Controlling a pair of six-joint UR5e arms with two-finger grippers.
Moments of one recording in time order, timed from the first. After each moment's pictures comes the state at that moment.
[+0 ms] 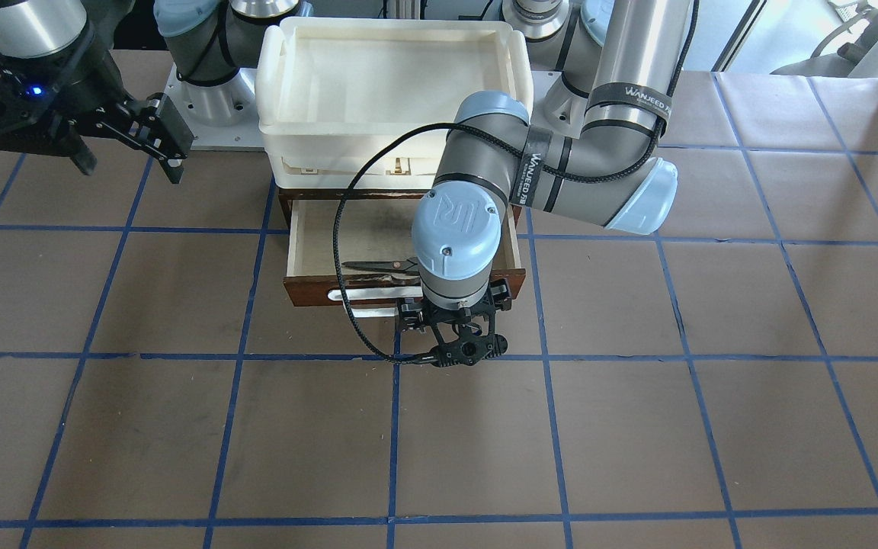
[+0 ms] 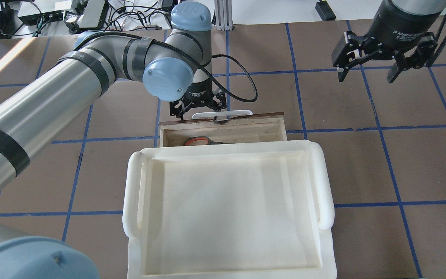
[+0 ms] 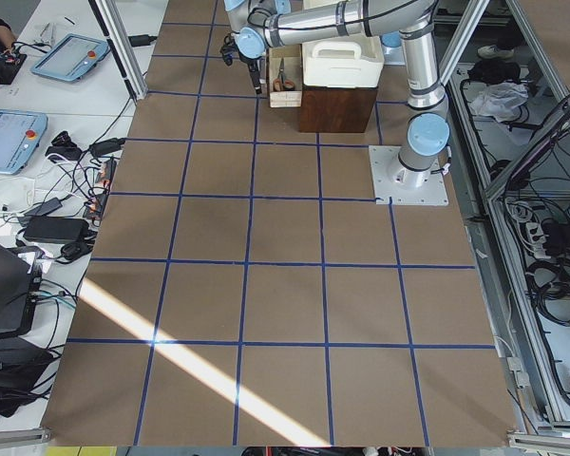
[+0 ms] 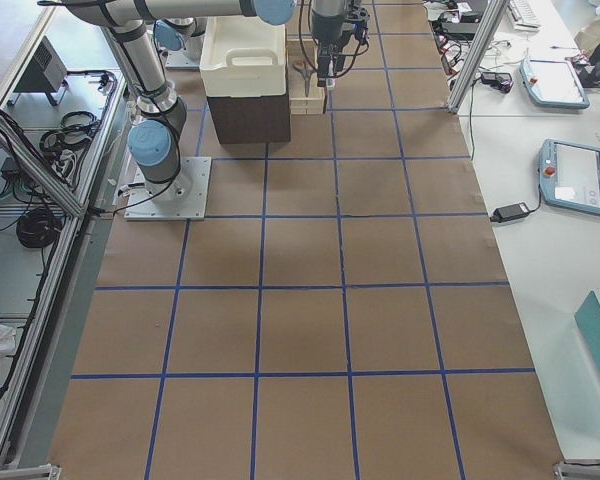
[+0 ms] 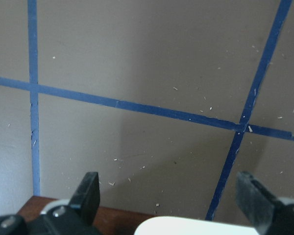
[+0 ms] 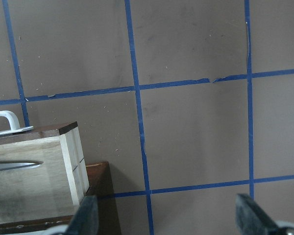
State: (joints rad) left arm -1.87 -2.03 -1.48 -1.41 1.60 -0.48; right arm 1.50 -1.59 1.50 -1.47 -1.58 0.03
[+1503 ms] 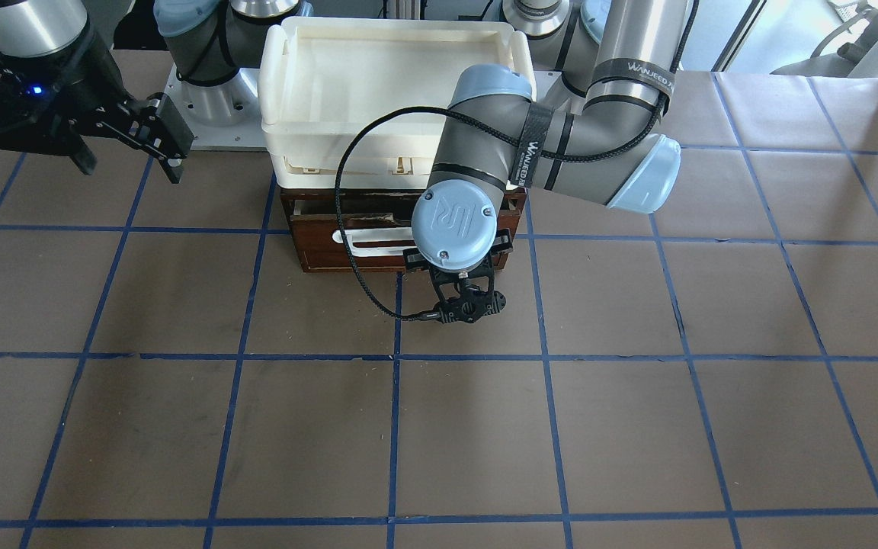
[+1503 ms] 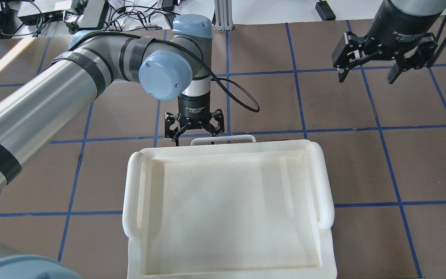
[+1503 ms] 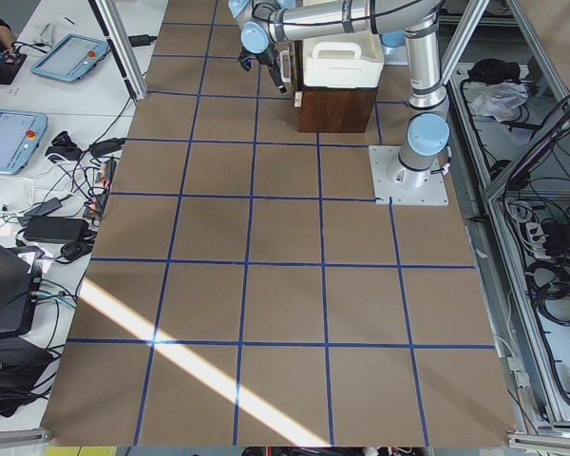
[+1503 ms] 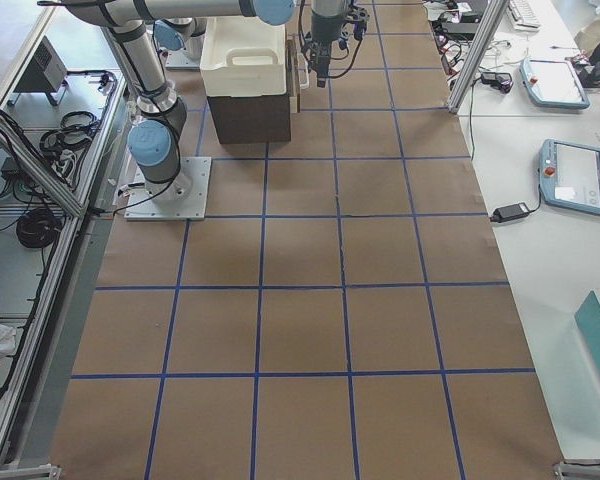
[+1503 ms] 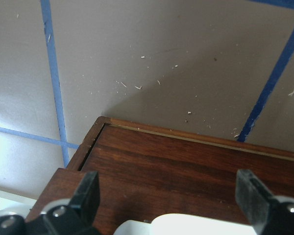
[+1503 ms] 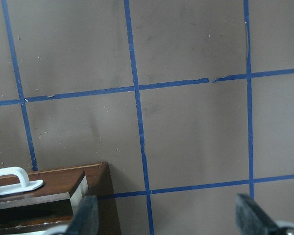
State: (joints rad) left arm -1.88 -2.00 -1.50 -1.70 1.55 -0.48; right arm 1.50 -1.59 1.51 -1.48 -1.57 0.03
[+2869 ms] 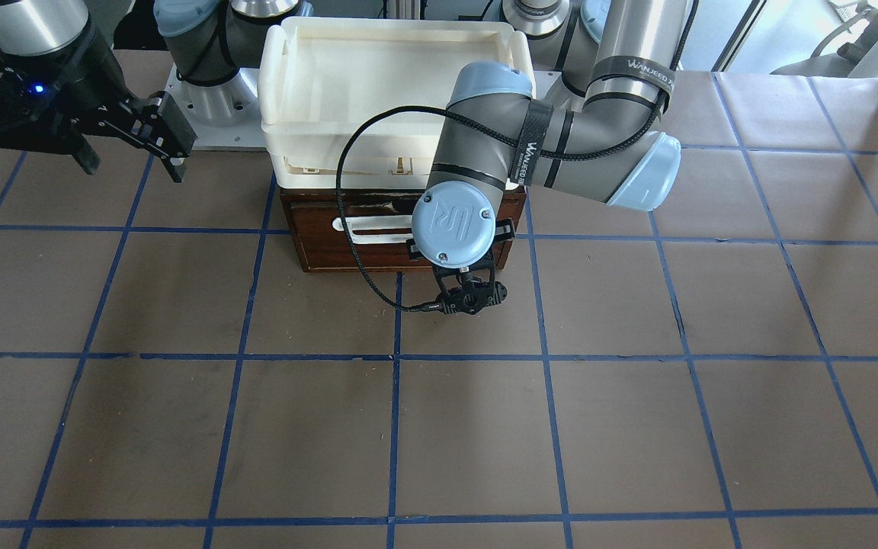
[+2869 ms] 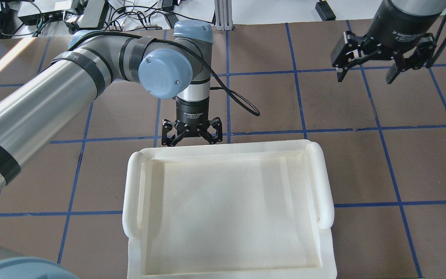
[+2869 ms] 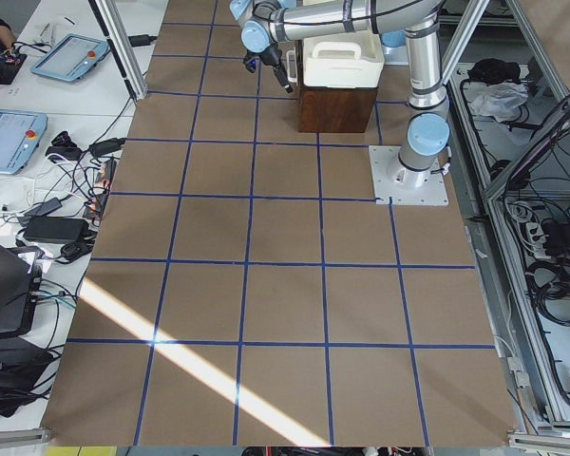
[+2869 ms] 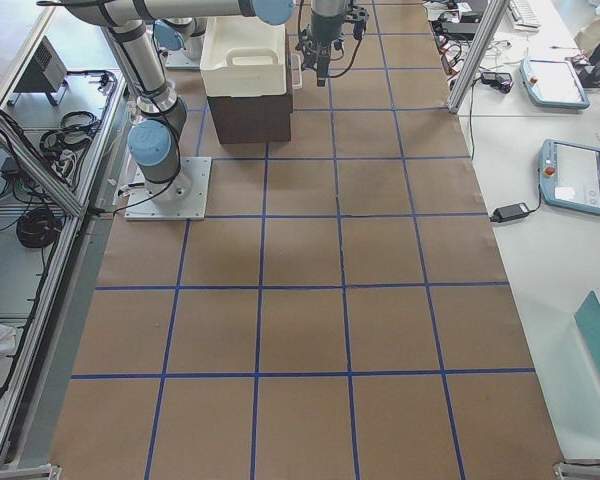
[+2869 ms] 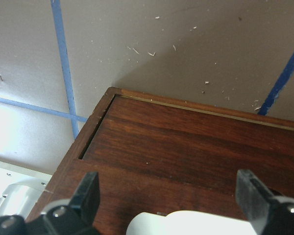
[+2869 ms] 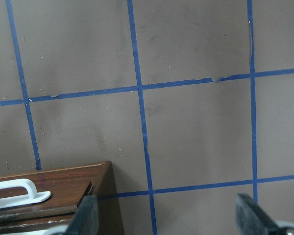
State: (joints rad) left arm -1.88 -1.99 -1.49 -1.76 1.55 -0.48; right arm 1.50 -1.59 1.51 -1.48 -1.56 0.03
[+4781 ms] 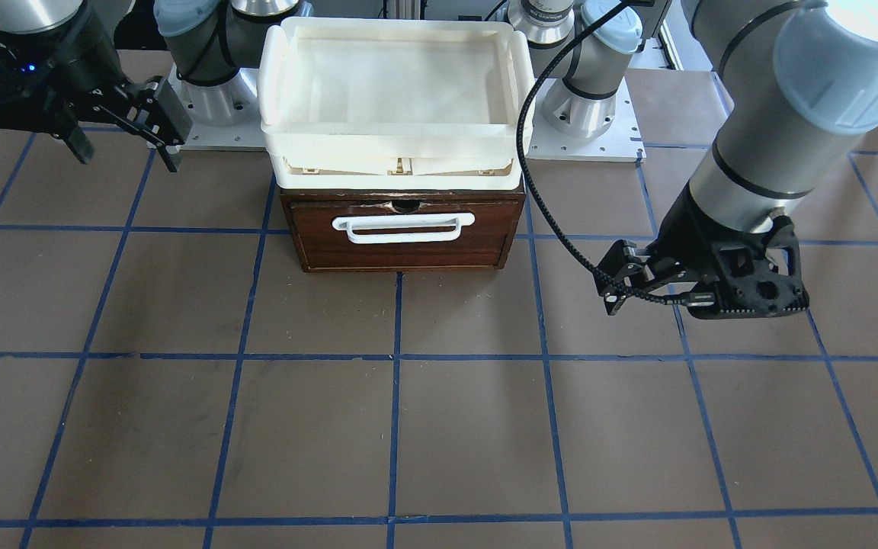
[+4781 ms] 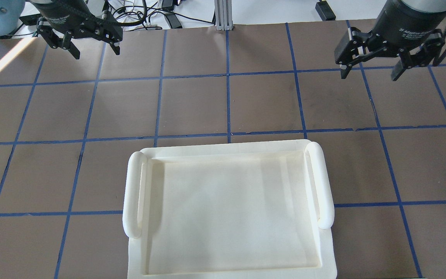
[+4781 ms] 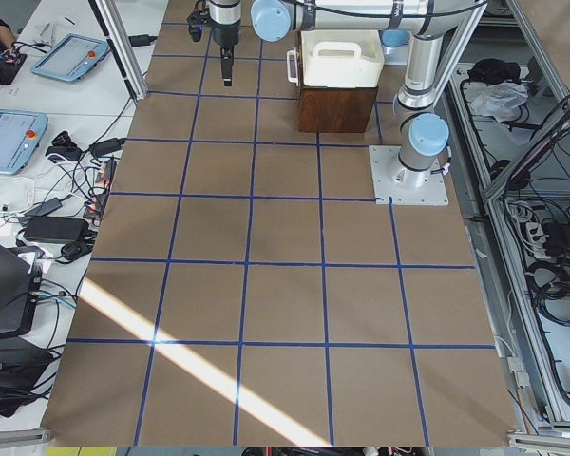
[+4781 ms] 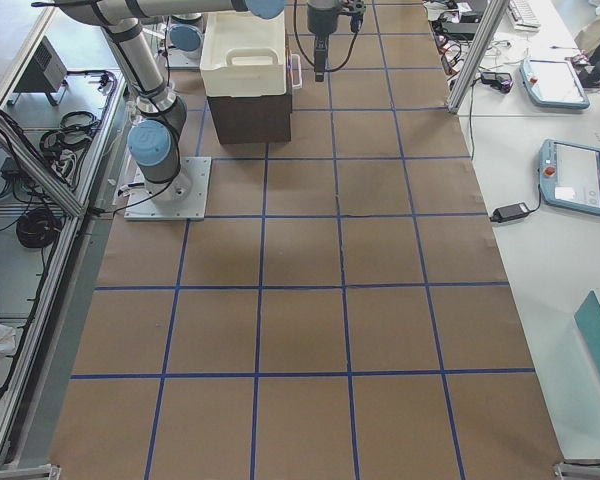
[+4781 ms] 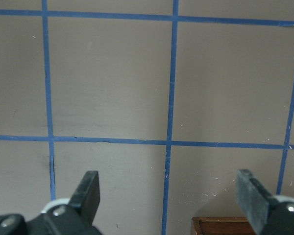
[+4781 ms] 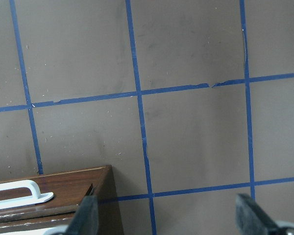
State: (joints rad) left arm -1.50 -1.75 -1.37 -1.50 1.57 0.00; right arm 1.50 -1.62 1.51 -1.49 -1.57 0.04
